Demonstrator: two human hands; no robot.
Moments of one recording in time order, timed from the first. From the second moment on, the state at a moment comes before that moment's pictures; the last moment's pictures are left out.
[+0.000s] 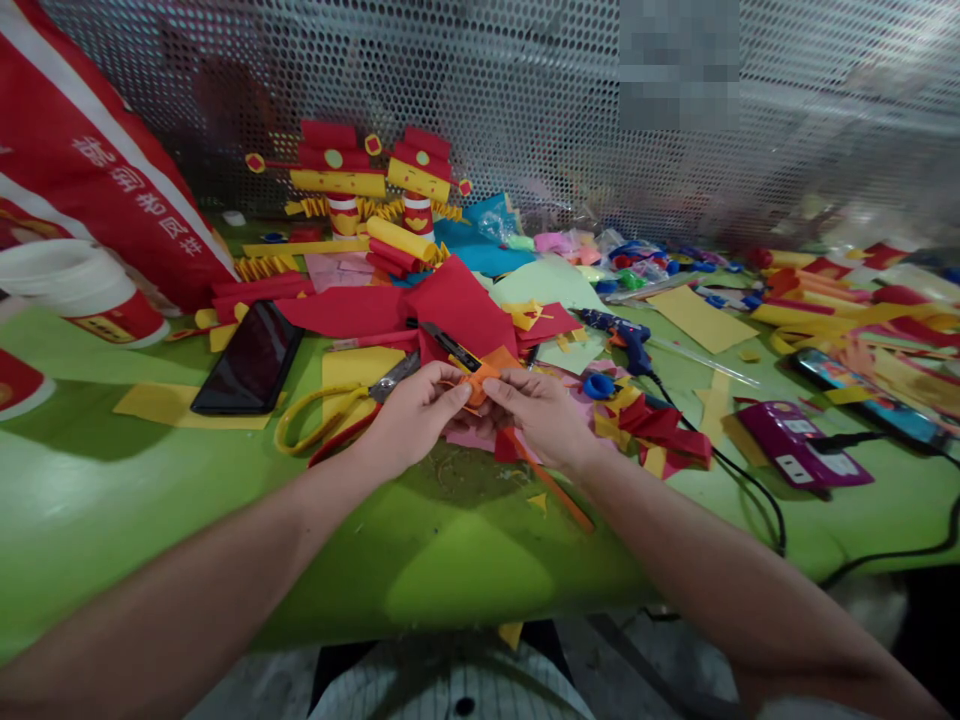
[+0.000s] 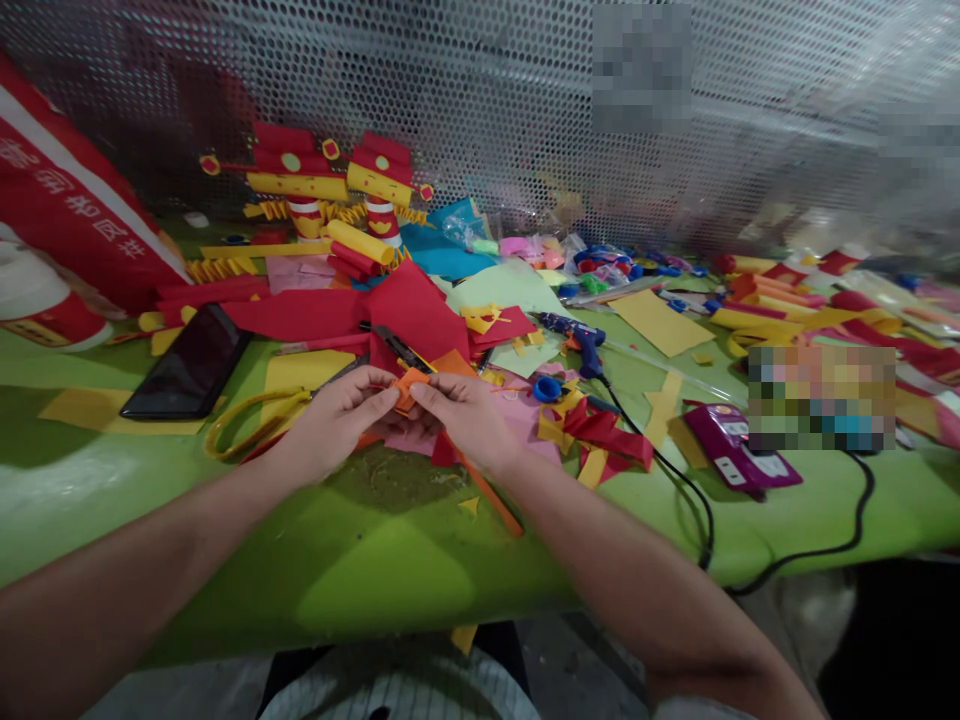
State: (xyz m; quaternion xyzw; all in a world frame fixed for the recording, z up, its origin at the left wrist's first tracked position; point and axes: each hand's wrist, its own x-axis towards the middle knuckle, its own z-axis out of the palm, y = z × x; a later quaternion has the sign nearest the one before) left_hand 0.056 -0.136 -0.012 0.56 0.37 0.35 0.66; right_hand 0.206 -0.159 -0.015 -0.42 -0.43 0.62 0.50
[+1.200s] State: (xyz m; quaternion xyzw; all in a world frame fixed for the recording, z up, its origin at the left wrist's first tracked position) left_hand 0.059 -0.140 -0.008 0.56 0.38 0.38 0.64; right_hand 0.206 -0.157 -0.020 -0.43 -0.43 0.60 0.53
